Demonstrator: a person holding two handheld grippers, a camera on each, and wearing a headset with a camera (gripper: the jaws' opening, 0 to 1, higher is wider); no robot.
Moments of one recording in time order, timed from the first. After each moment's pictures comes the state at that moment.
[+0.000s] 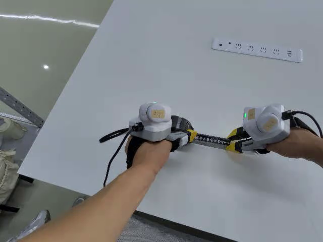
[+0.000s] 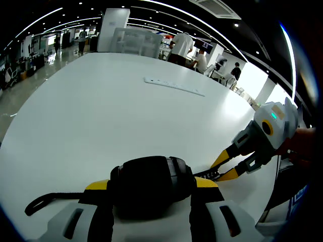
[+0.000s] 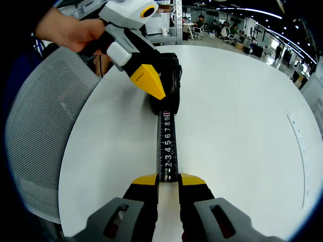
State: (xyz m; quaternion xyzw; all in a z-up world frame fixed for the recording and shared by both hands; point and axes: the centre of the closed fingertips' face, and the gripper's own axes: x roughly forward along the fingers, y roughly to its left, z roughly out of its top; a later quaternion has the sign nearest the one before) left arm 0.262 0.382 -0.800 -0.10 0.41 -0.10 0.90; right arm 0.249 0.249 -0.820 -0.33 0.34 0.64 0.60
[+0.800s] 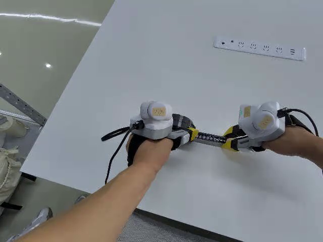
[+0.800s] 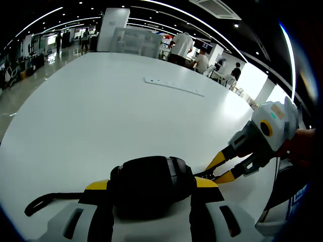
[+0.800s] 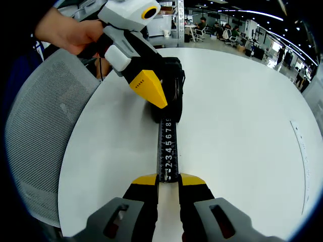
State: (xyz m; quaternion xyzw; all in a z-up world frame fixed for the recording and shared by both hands) left arm 0.262 0.383 -0.800 -0.10 0.41 -0.10 0.90; right arm 0.248 0.266 -0.821 -0.32 0.34 0.65 0.60
